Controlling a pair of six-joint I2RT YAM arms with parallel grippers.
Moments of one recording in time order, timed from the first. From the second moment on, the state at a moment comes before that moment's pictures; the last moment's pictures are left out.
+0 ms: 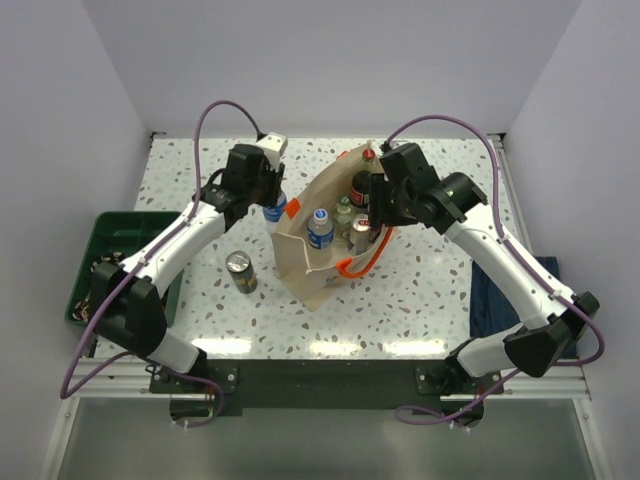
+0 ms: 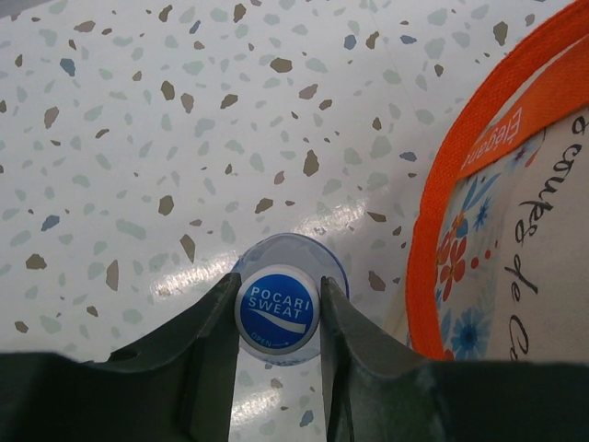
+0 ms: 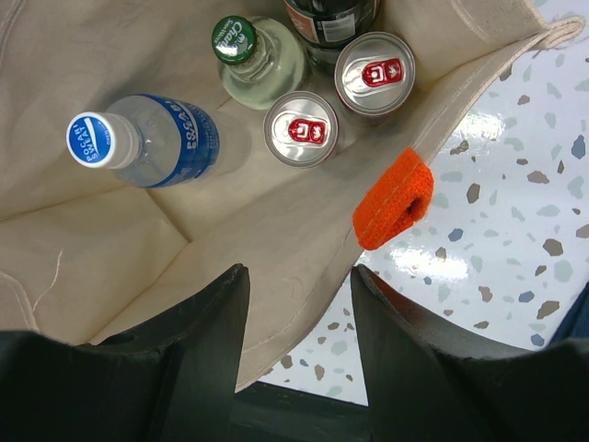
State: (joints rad) left arm -0.43 1.52 1.25 -0.32 -0.07 -0.03; right arm 0.63 1.42 1.59 -1.05 0.22 0.48
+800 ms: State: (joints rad) left arm -0.43 1.52 1.44 -0.51 -0.14 -0.05; right arm 0.63 1.41 1.57 -1.07 0.26 0.48
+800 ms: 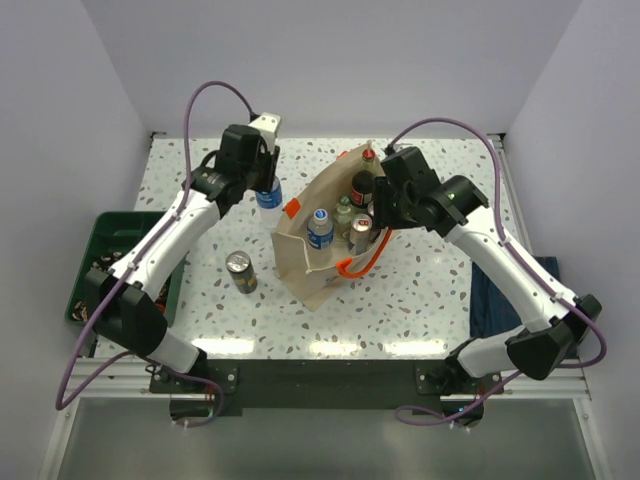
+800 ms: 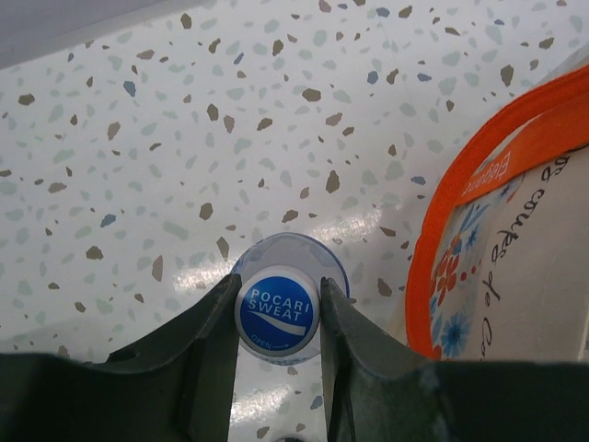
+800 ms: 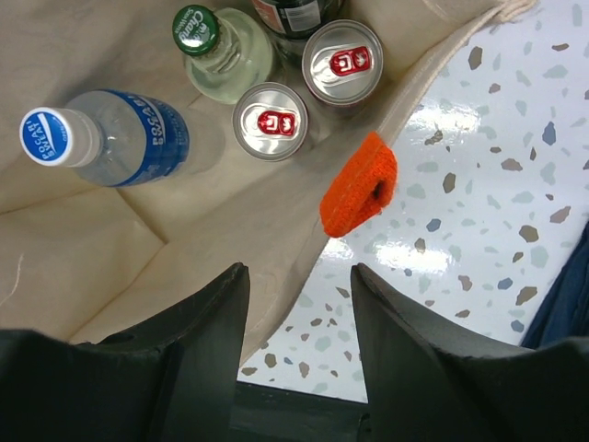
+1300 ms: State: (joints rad) left arm -0.43 1.48 1.58 -0.62 -0.14 -0.05; right arm 0.63 1.33 1.51 -1.09 0.30 0.48
